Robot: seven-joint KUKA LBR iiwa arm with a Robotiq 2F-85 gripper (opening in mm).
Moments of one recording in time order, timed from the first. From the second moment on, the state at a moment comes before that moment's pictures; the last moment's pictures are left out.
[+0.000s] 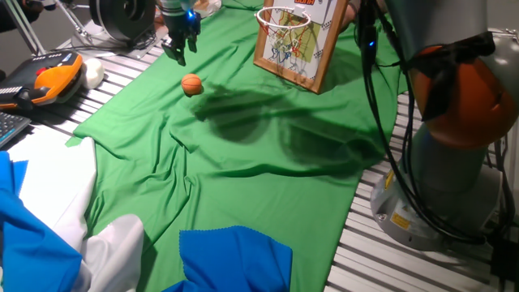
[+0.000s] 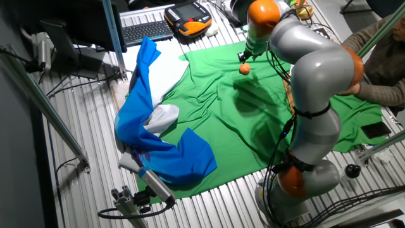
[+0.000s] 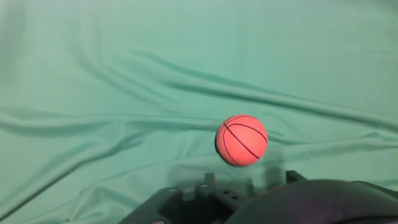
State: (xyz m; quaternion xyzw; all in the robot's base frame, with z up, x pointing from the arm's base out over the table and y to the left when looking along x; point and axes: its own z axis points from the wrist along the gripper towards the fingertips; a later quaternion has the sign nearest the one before) arm 0.661 -0.098 0.172 0.01 0.99 -0.07 0.09
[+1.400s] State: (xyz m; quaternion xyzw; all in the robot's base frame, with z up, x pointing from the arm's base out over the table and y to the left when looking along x) arm 0.692 -0.121 0.131 0.01 1.00 -0.05 0.06
